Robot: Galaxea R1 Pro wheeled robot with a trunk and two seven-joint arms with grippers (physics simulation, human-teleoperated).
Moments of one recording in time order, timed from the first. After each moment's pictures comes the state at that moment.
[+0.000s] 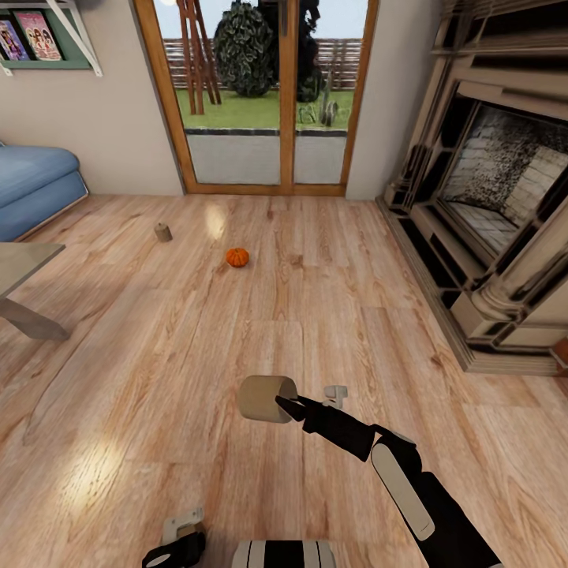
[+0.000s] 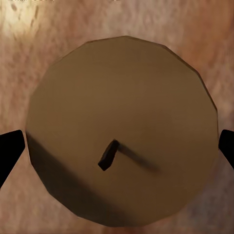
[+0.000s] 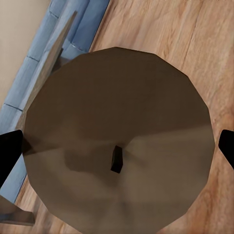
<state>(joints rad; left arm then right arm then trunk) -0.39 -0.03 -0.20 -0.34 0.44 -0.01 0.31 -0.39 -0.04 0.30 -1.28 -0.72 0.46 0.49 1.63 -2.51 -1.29</state>
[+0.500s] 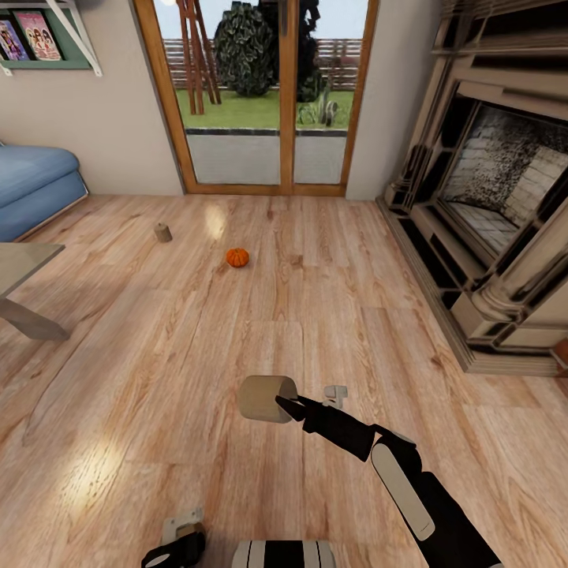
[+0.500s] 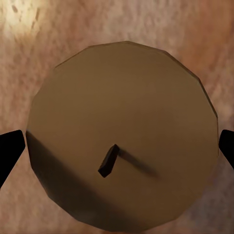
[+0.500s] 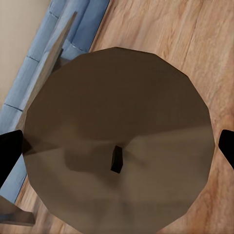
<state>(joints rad) -0.39 -0.03 -0.20 -0.34 0.44 -0.01 0.31 -0.39 -0.04 0.30 -1.28 -0.72 0.46 0.49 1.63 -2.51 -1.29</state>
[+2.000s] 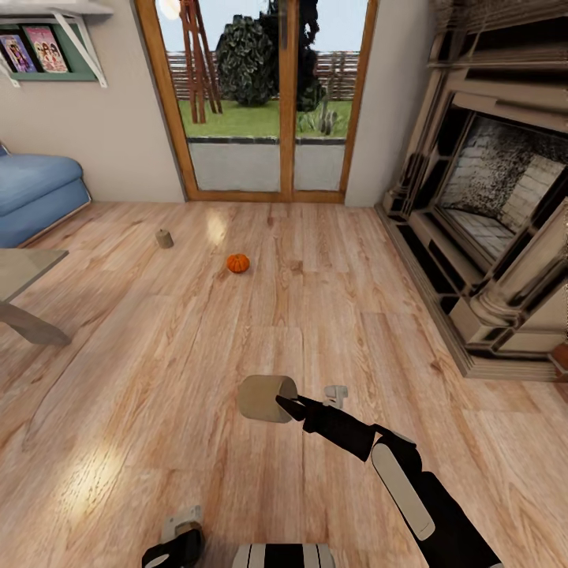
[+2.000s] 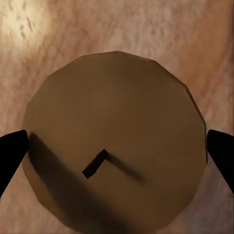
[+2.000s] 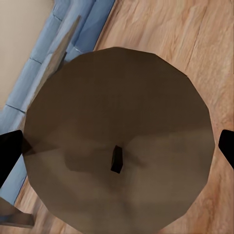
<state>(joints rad) -0.39 -0.03 -0.19 -0.34 0.44 -0.05 0.32 -0.39 -0.04 0.29 -1.28 -0.72 0.46 0.49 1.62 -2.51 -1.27</state>
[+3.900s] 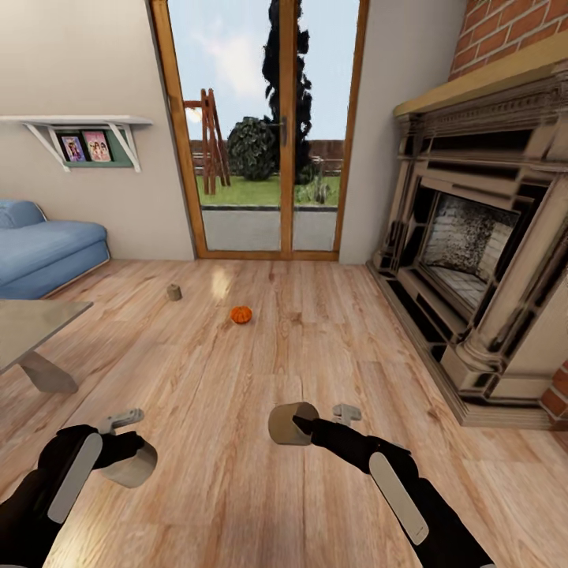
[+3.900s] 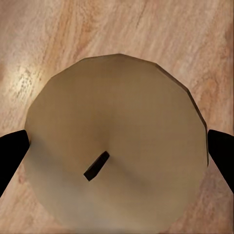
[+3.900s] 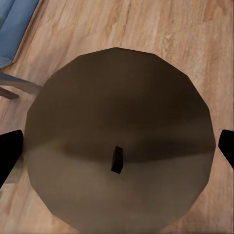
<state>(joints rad) -0.39 0.25 0.09 -1.26 0.48 0.99 0.31 -0.39 -0.04 0.30 -1.17 -0.71 0.52 0.12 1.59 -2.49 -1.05</state>
